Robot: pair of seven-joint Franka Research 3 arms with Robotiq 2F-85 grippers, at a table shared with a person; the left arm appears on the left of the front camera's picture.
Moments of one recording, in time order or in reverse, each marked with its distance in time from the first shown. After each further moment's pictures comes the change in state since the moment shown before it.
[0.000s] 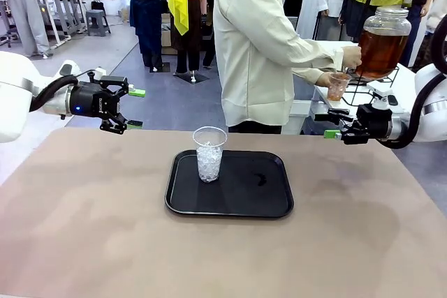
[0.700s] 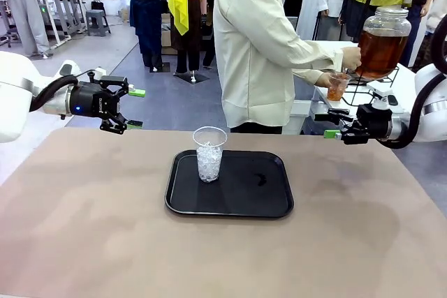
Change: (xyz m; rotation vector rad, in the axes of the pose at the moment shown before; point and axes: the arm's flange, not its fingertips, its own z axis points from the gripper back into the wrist) left arm 0.000 0.000 0.000 0.000 0.000 0.000; right arm 0.000 0.000 0.000 0.000 0.000 0.000
